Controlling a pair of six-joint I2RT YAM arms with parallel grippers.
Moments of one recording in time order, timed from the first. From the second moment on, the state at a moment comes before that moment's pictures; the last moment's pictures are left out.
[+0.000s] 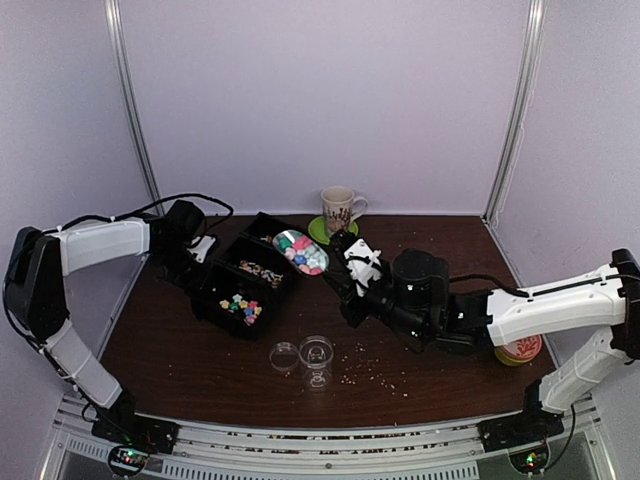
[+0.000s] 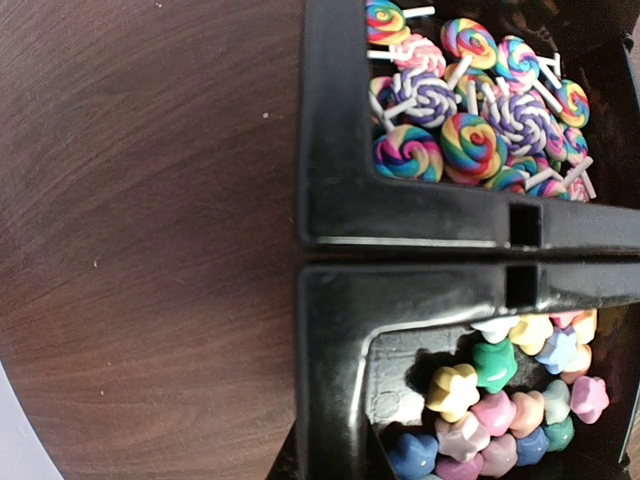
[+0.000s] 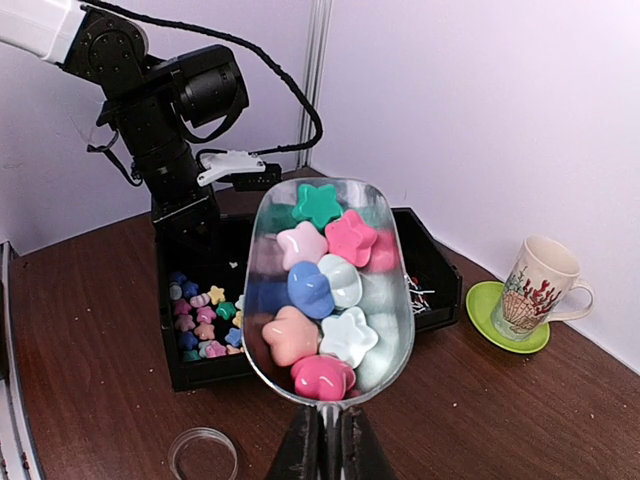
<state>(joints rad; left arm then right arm) -0.34 1.60 1.14 -0.72 0.01 -0.03 1.16 1.44 0.87 0.40 0.38 -0.06</state>
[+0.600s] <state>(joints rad) -0.34 1.65 1.16 -0.68 -0.01 -0.02 1.16 1.31 0.82 0.39 0.41 -0.06</state>
